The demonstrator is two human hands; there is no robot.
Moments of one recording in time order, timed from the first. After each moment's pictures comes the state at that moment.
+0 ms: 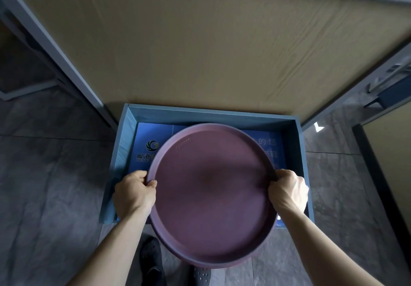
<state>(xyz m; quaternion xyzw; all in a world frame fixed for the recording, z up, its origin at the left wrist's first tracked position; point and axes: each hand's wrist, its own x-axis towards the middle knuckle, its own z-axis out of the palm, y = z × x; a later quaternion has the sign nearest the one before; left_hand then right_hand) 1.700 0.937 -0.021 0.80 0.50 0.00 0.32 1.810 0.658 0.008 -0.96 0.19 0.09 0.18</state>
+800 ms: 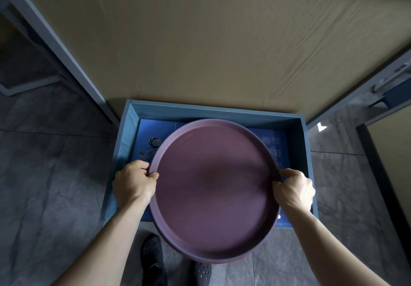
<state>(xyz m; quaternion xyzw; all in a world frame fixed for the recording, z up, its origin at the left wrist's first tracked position) 1.712 0.948 -0.017 0.83 0.47 0.00 0.31 1.813 0.654 0.009 -0.94 0.23 0.11 0.23</state>
